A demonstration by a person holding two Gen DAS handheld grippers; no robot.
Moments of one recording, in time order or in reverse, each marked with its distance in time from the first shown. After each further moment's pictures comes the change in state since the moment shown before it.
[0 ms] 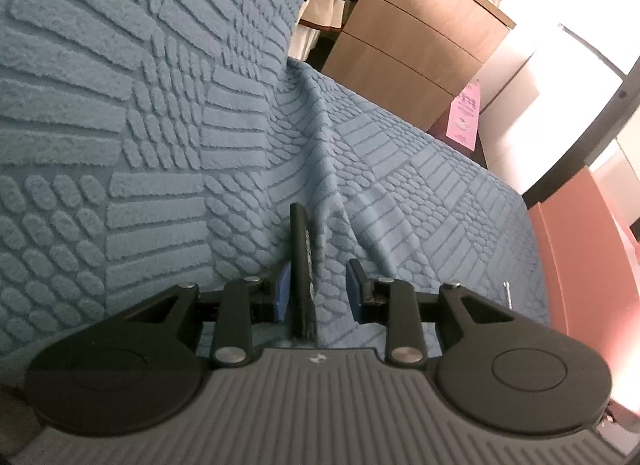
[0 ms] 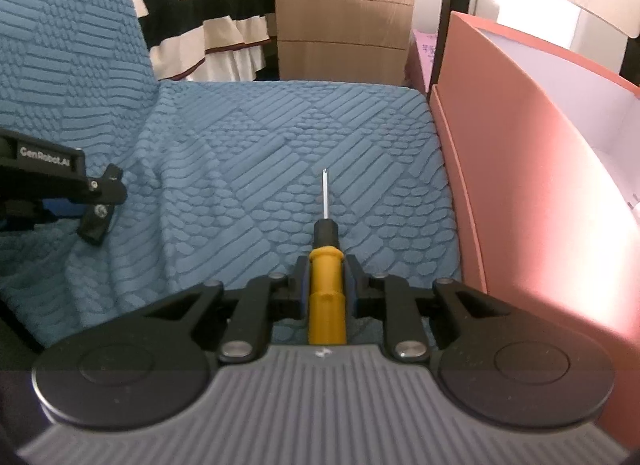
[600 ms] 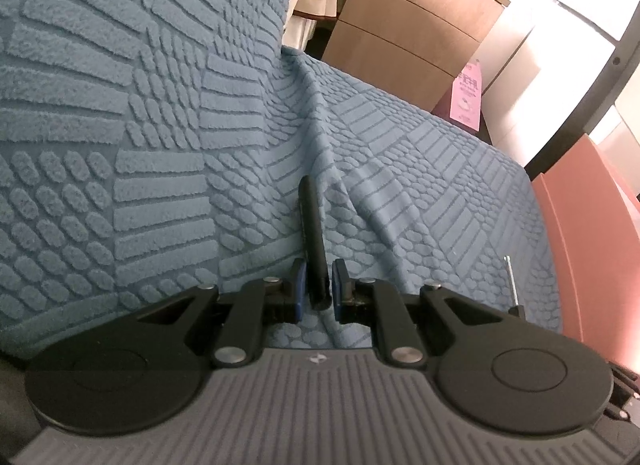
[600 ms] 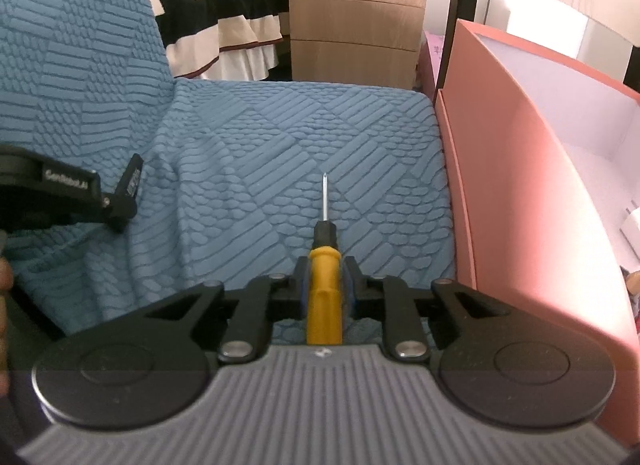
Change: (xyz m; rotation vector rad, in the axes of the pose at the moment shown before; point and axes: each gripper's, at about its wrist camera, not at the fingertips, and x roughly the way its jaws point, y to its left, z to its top) left arm -0.007 -0.008 -0.013 0.068 0.021 0.036; right arm -0.018 -0.003 -0.001 -0.039 0.012 0.036
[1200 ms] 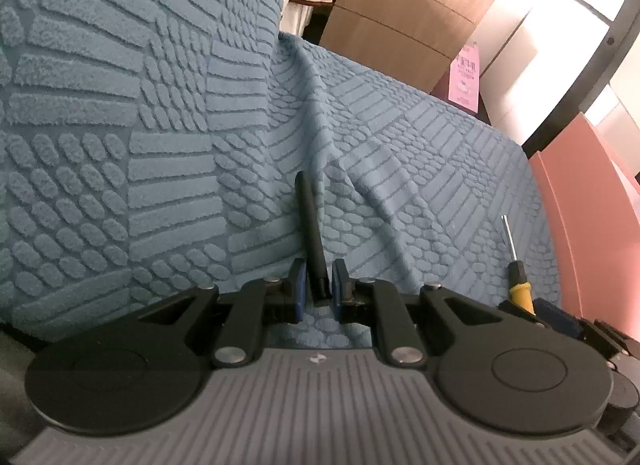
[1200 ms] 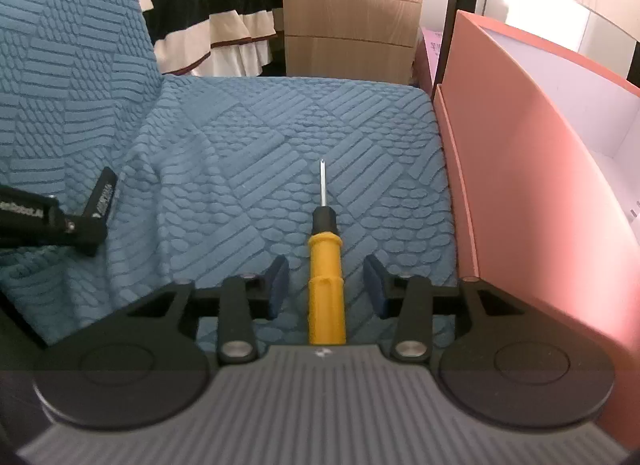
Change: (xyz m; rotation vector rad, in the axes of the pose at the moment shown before) left arm -0.010 -0.001 -0.006 0.028 0.045 0.002; right arm 0.016 -0.005 0.004 0.012 0.005 -0.005
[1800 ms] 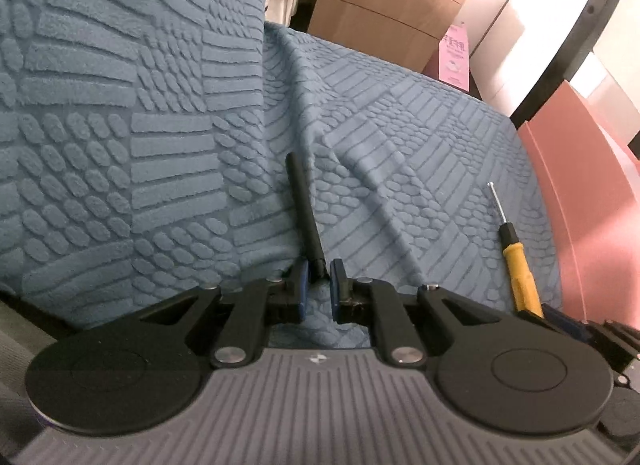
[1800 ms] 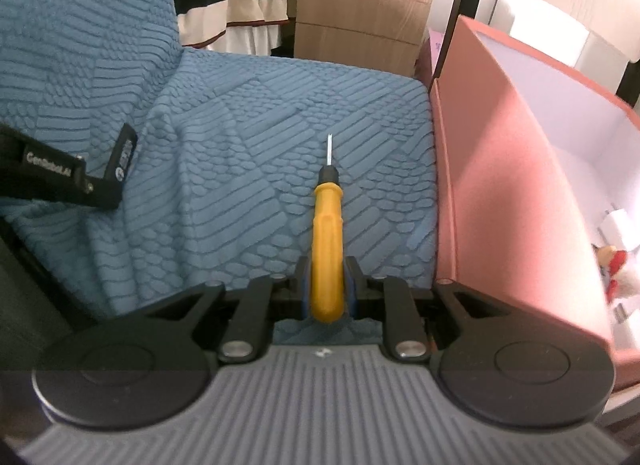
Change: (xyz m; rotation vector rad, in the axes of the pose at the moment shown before) left arm -0.012 -0.004 -0.012 0.063 0.038 -0.003; right arm -0.028 0.006 -0.016 -0.086 0.042 -0.024
